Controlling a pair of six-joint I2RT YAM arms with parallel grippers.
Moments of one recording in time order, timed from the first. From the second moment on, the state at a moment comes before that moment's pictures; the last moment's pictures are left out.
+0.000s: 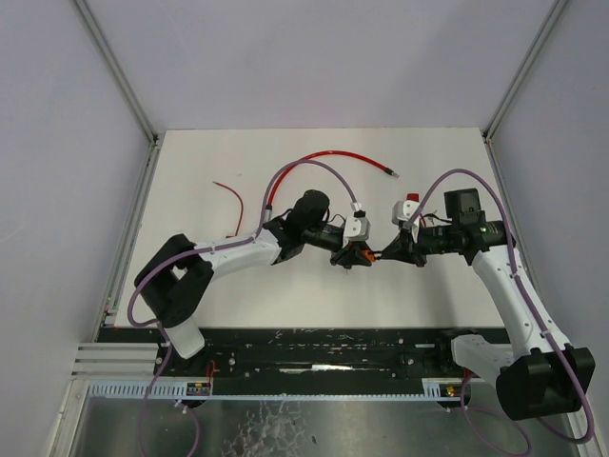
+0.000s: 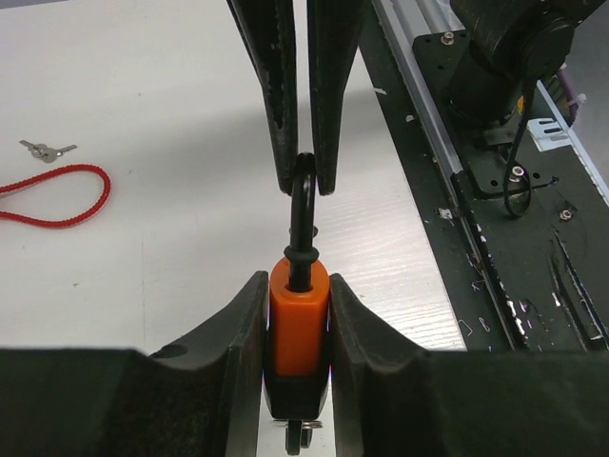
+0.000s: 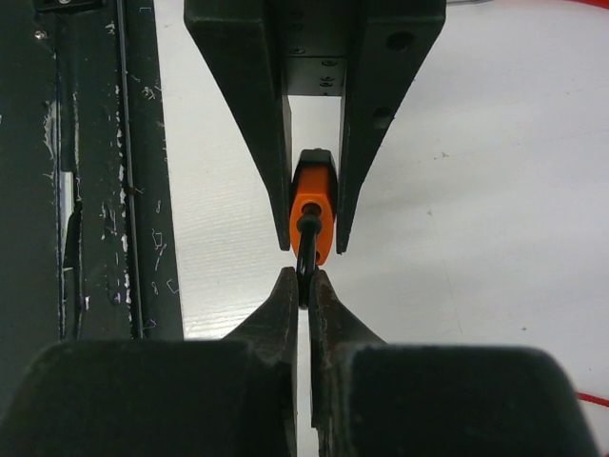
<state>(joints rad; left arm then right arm) -0.82 1.72 1.07 0.27 0.90 0.32 0.14 1.06 0.94 -0.90 -1.03 -0.96</state>
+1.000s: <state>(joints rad) -0.97 2.03 0.78 1.11 0.54 -0.04 0.13 1.31 0.84 -1.04 -0.92 -1.46</state>
